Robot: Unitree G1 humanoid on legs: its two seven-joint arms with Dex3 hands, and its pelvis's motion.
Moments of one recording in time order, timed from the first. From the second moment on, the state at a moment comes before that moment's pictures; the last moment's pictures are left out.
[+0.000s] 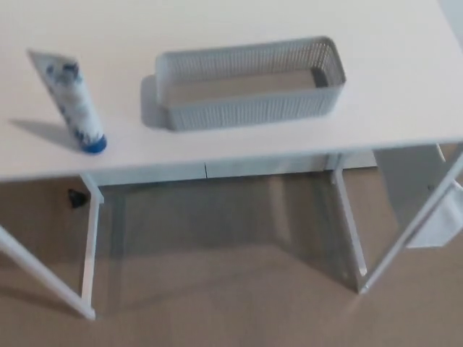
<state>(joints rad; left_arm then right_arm) -0.10 0.52 0.03 1.28 0.12 -0.23 -0.03 -0.01 -0.51 0.03 1.23 -0.16 -0.17 0.04</state>
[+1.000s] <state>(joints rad) -0.07 0.53 -0.08 1.27 0.15 -0.23 -0.12 0.04 -0.50 0.02 1.28 -0.16 -0.20 0.04</state>
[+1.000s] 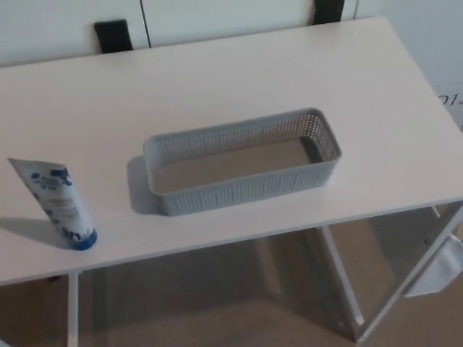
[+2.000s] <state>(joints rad) 0.36 0.63 0.12 0.74 0.03 -0.28 -0.35 0.07 -0.51 0.02 1.29 -0.16 -0.21 0.04</state>
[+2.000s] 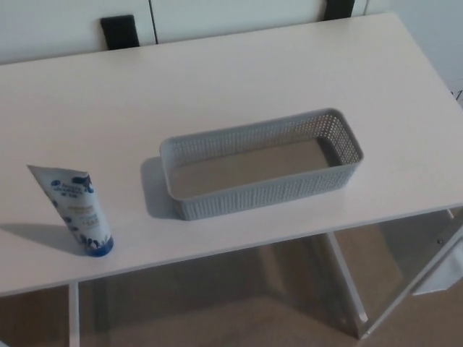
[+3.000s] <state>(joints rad) 0.88 0.61 0.50 -0.22 -0.46 -0.31 -0.69 0.06 -0.51 0.02 1.30 -0.16 -0.21 0.04</state>
